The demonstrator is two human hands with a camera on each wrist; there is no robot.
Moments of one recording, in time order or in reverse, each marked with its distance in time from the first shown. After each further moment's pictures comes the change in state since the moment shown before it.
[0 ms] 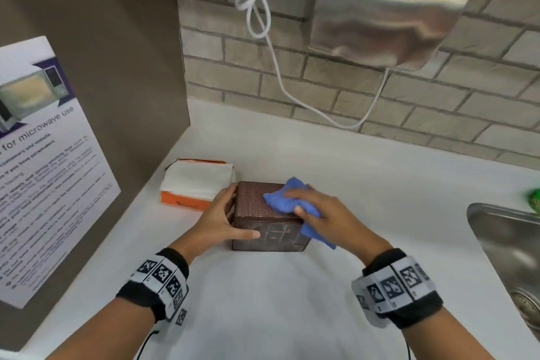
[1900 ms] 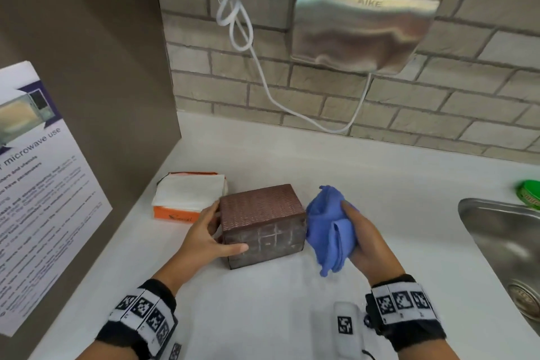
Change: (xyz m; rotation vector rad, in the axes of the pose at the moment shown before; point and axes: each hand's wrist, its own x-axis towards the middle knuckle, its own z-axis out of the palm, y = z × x) left_hand -0.018 -0.008 -0.001 -0.111 0.104 -0.021; right_hand -0.037 0.052 -0.004 1.293 0.416 0.454
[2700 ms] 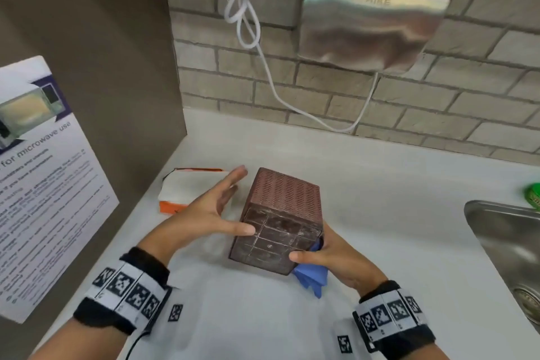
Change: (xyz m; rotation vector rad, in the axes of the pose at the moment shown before) left_hand -0.004 0.085 -0.012 0.101 -0.352 0.008; right_hand -0.026 0.021 0.040 -0.494 -0.427 0.005
